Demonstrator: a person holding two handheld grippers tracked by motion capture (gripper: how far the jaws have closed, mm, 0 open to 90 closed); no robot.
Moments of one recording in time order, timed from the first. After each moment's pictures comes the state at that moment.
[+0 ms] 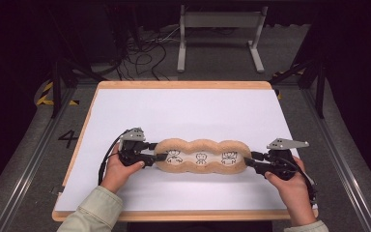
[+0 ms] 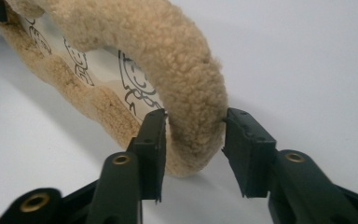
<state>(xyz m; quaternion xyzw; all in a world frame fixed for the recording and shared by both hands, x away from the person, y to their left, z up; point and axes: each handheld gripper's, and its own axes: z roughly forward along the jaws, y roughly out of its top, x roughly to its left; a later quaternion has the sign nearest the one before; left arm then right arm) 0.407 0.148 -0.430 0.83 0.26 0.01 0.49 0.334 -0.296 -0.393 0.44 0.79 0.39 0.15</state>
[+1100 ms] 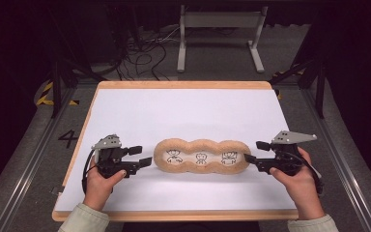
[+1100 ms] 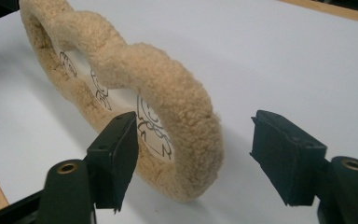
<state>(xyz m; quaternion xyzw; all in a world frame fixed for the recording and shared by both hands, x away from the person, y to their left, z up) 0.358 0.194 -0.410 0.78 0.34 0.02 0.52 0.339 -0.301 -0.365 0.39 0.80 0.42 0.16</state>
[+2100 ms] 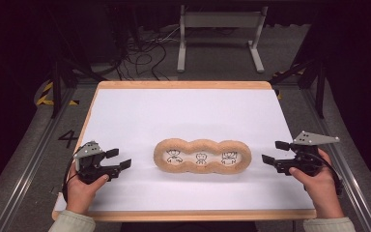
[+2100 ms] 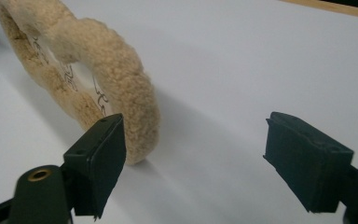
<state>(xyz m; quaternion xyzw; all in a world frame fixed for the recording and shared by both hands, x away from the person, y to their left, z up) 0.352 0.243 -0.439 0.78 0.39 0.10 0.48 0.339 -0.356 -0.377 0.40 0.79 0.43 0.17</state>
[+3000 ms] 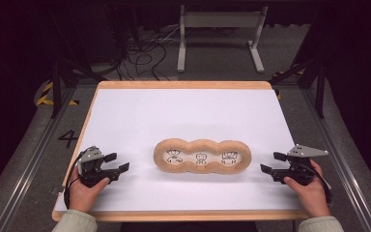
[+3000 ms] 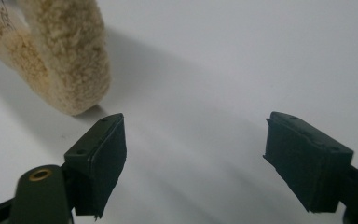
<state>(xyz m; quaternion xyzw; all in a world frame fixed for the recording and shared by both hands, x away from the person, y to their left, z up) 0.357 0.249 -0.467 0.78 0.41 0.11 0.46 0.340 -0.369 -0.442 0.42 0.79 0.41 0.17</state>
